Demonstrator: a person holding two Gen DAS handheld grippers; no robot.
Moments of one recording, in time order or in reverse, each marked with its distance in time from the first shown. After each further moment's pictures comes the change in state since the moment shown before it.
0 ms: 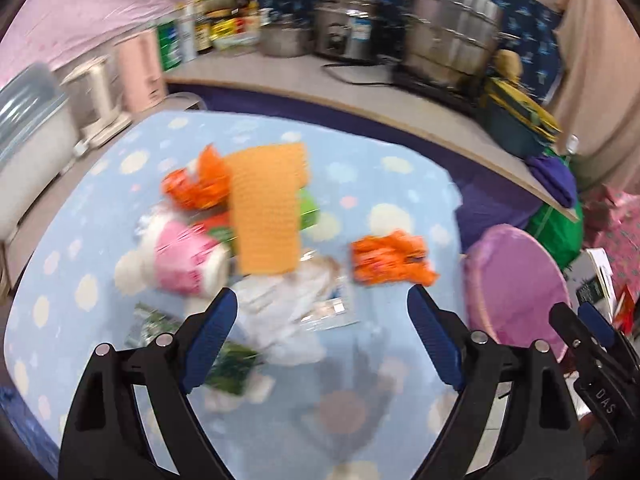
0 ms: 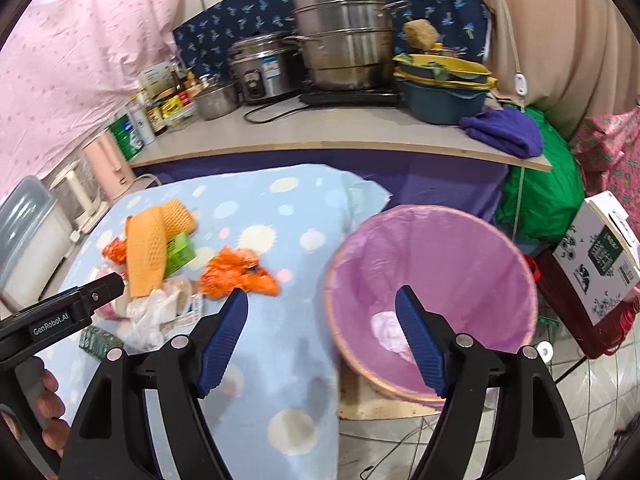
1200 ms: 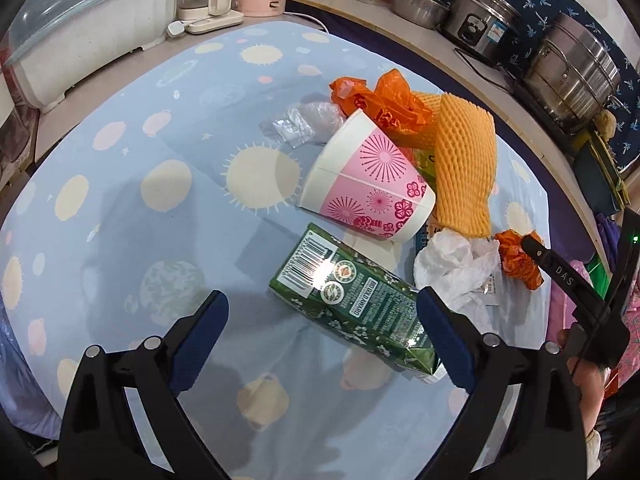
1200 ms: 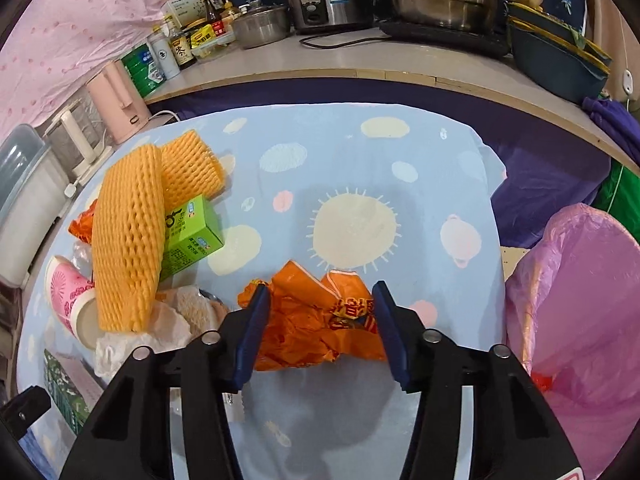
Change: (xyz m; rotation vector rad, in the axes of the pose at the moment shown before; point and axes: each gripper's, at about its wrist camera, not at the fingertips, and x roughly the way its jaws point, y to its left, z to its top) left arm 0.032 0.135 -0.045 -0.310 0.135 0.083; right arm 0.171 0.100 0.013 -0.107 0.174 0.083
